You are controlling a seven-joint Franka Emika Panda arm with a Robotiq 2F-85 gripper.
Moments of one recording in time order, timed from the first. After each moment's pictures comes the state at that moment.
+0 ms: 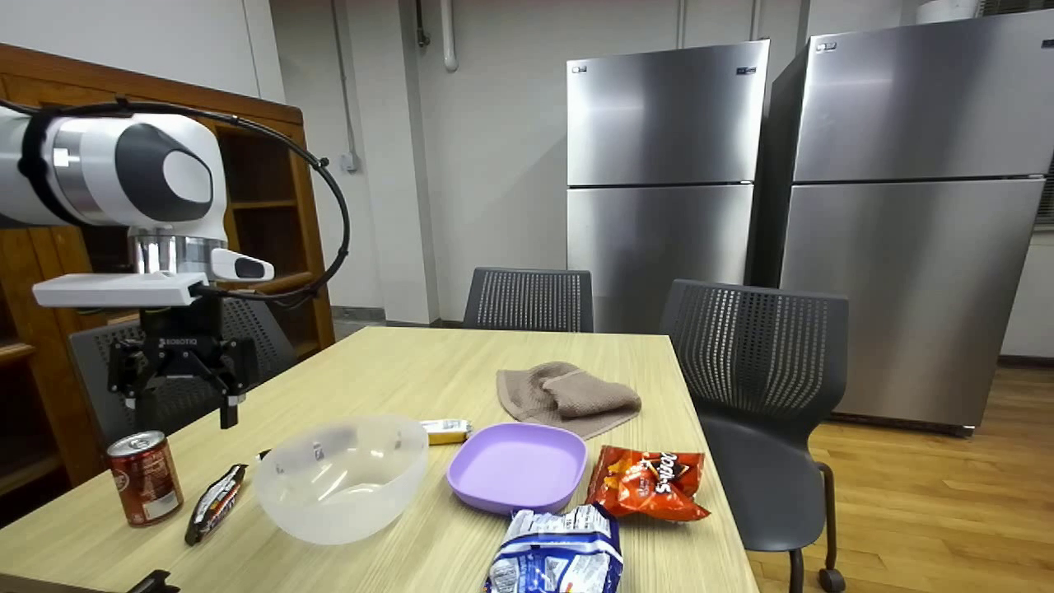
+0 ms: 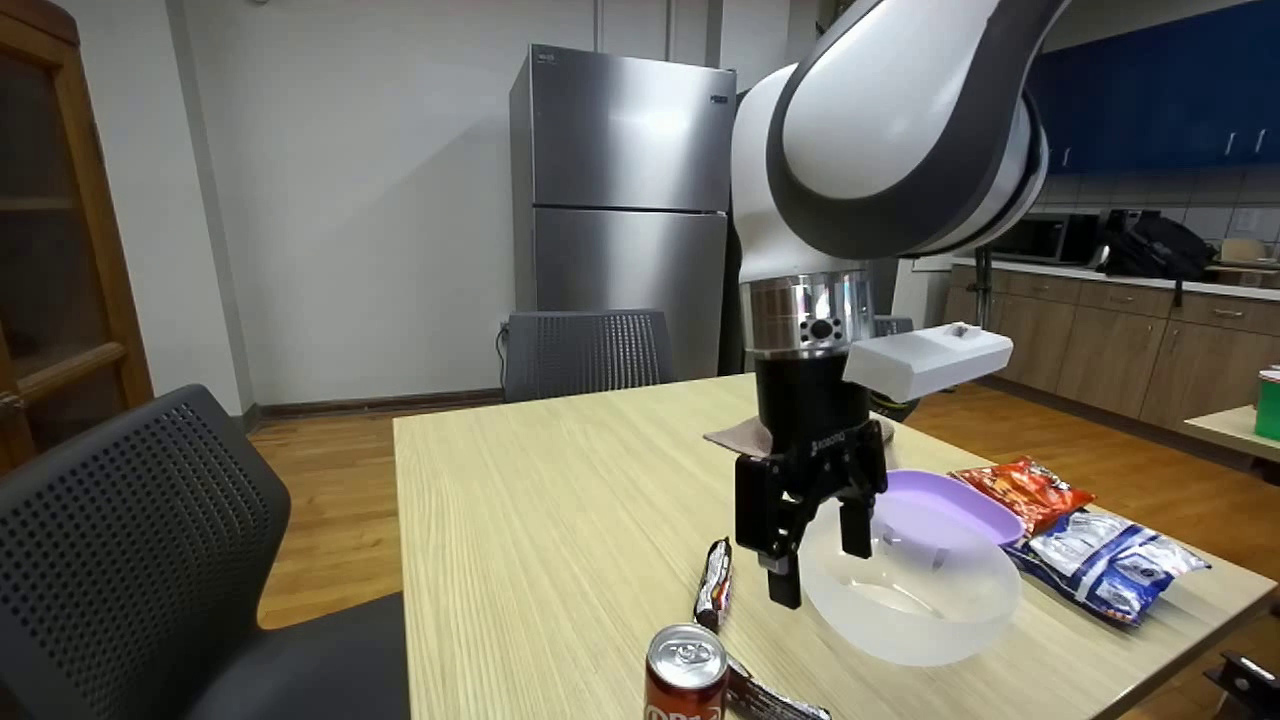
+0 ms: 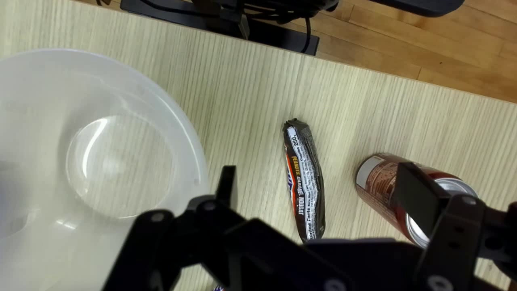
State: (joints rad) arm 0.23 0.07 0.21 -2.57 0.05 2.42 0.07
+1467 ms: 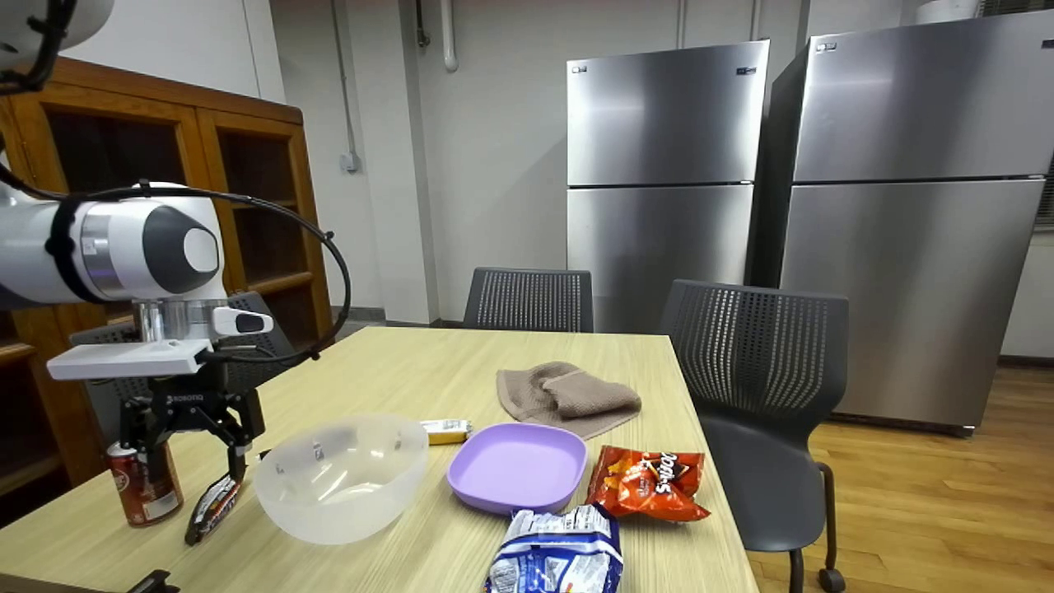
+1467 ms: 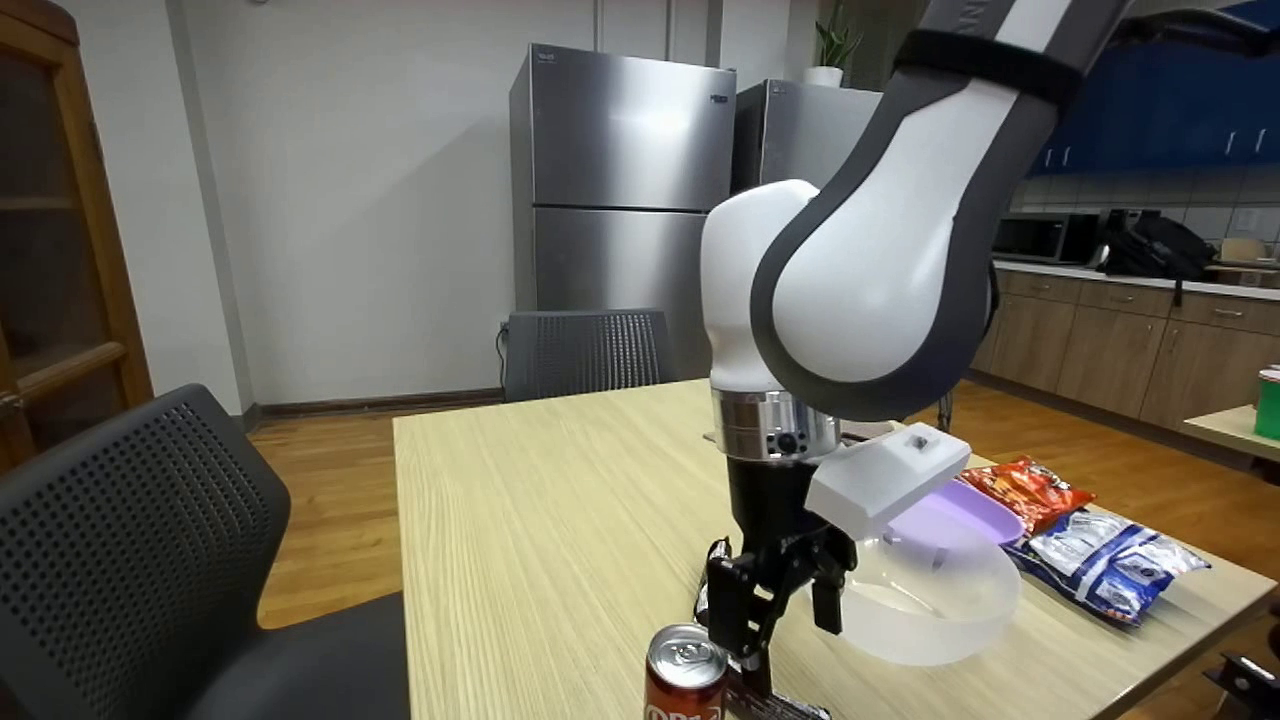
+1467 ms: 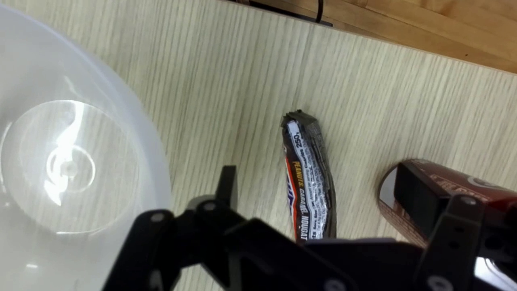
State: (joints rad) arm 0.28 0.30 0.19 -2.53 -0.08 2.62 0.18
